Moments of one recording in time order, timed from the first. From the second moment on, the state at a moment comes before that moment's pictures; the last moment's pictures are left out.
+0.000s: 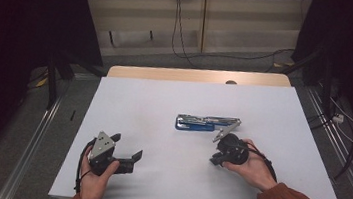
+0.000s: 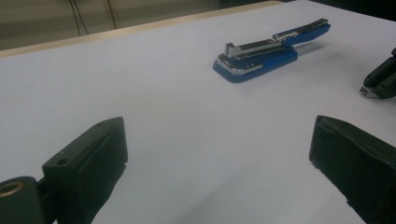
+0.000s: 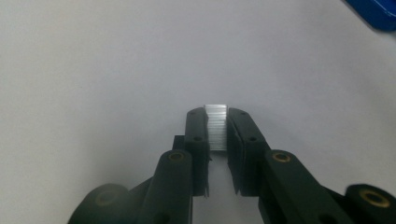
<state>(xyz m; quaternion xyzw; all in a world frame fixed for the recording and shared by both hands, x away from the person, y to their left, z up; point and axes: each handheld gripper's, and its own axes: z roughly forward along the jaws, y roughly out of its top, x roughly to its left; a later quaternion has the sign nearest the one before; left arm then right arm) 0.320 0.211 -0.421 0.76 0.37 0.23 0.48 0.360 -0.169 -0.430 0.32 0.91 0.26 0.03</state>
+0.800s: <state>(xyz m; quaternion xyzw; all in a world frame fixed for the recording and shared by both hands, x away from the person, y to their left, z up) 0.321 0.211 -0.422 0.76 0.37 0.23 0.48 0.366 -0.183 -0.417 0.31 0.90 0.31 0.04</state>
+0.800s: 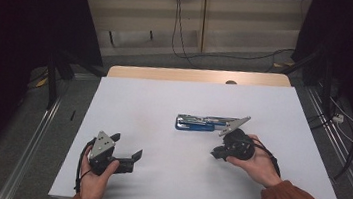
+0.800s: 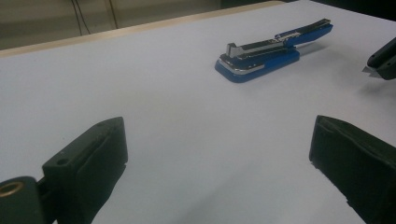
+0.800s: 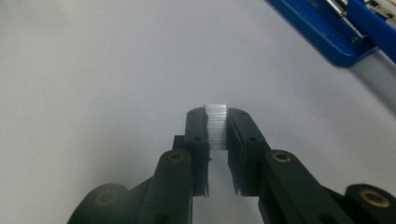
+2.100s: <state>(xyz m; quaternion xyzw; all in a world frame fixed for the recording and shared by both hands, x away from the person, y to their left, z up) 0.319 0.213 -0.421 0.76 0.37 0.23 0.49 0.407 -0.167 -0.382 0.29 0.89 0.35 0.09</state>
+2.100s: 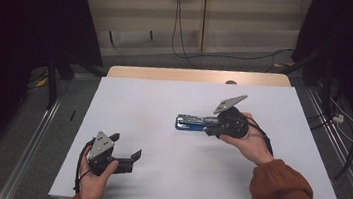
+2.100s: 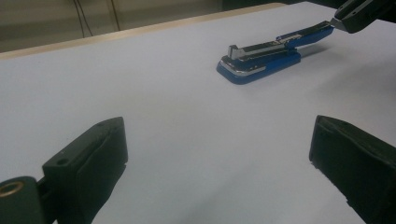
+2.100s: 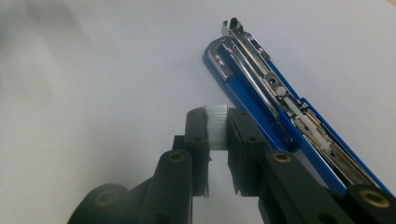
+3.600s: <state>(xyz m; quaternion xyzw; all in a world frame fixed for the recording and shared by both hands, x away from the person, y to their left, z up) 0.320 0.213 -0.421 0.76 0.37 0.23 0.49 0.466 -0.131 -0.376 0.27 0.90 0.34 0.11</state>
